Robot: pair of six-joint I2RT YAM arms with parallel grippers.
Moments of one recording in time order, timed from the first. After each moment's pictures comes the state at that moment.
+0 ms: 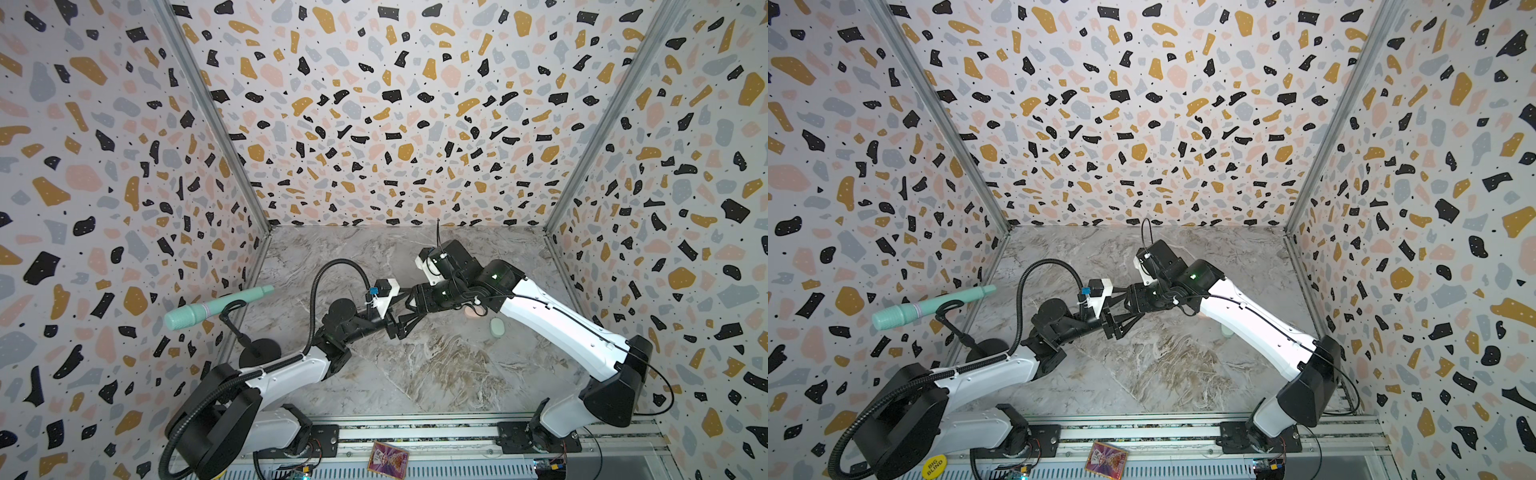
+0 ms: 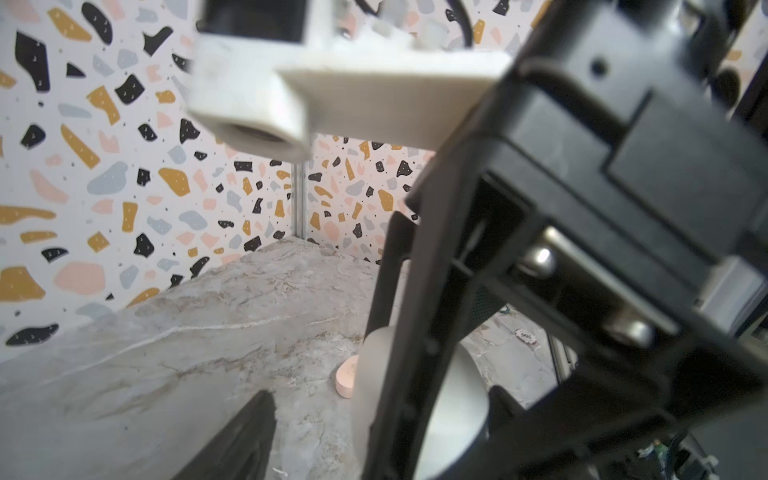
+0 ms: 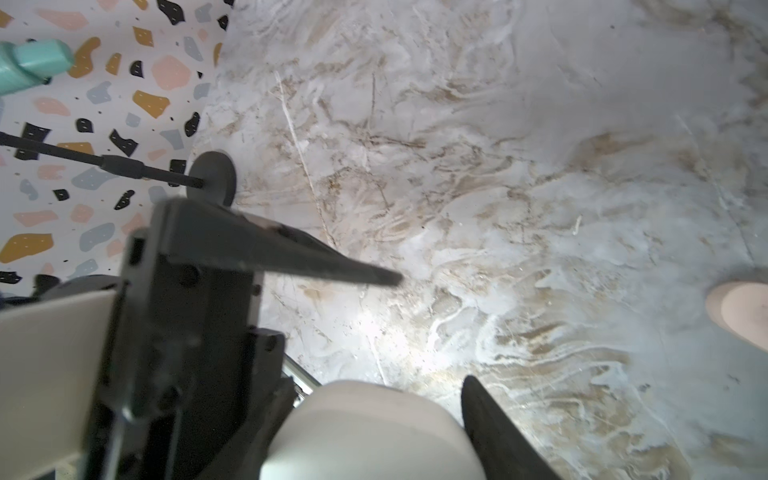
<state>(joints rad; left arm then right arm) -0.63 1.24 0.48 0.83 0.51 -0.16 0.83 1.50 1.52 -0.94 -0.17 0.52</state>
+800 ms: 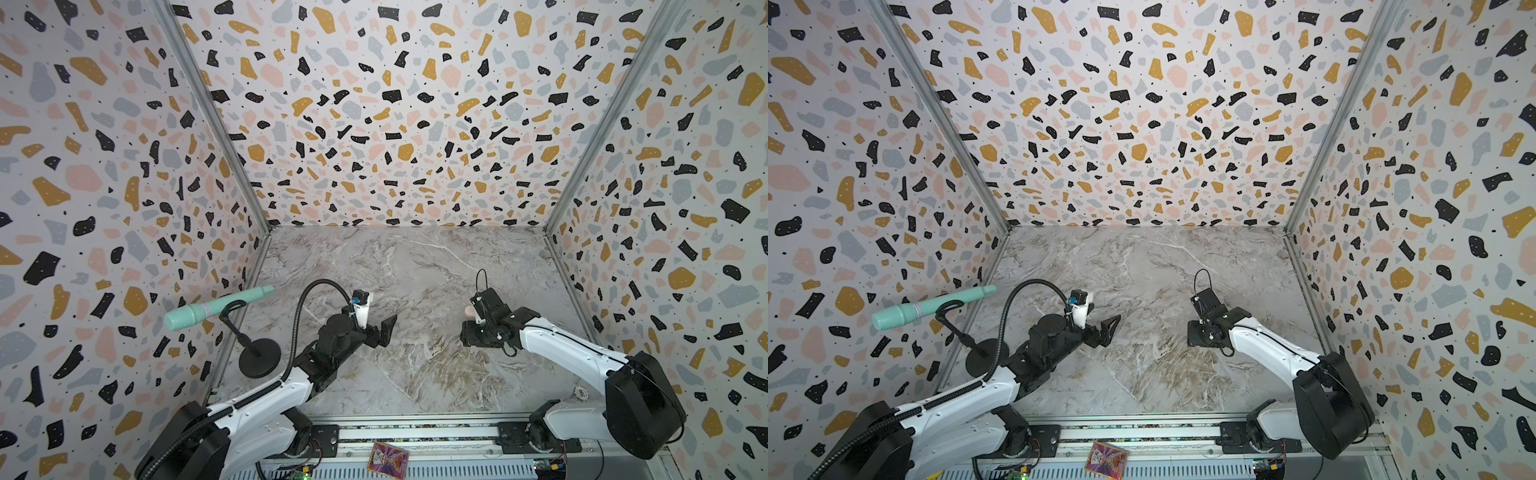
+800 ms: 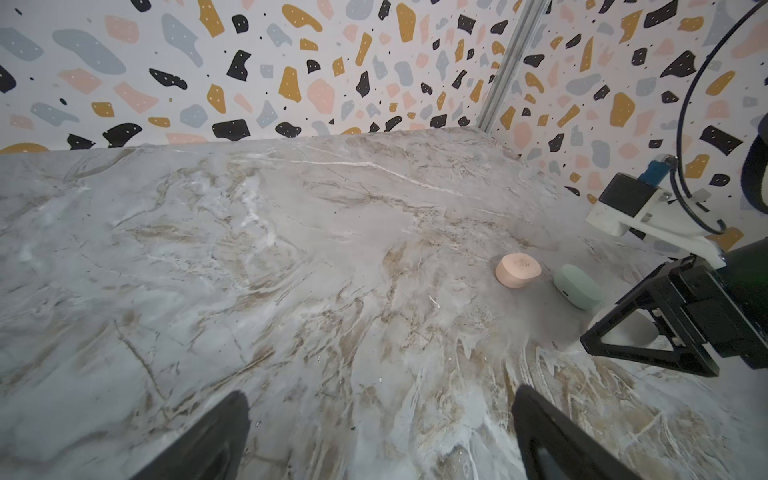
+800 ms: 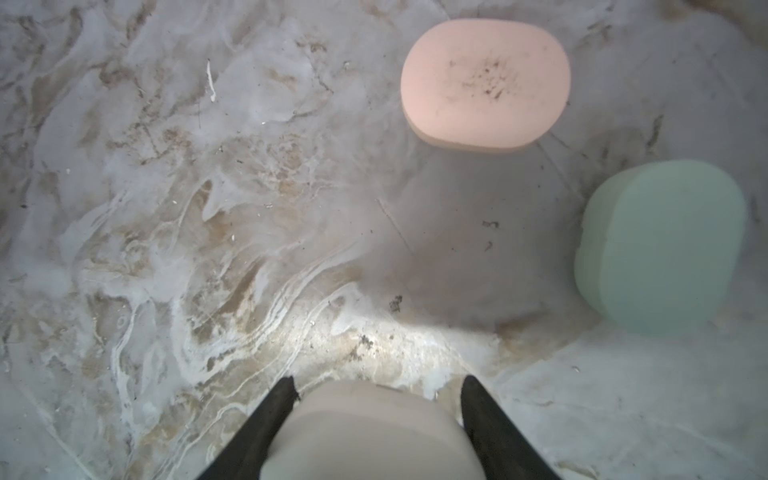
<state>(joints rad) -0.64 1.03 0.35 0.38 -0.02 -0.21 0.55 1.34 0.76 -0.58 0.00 0.51</state>
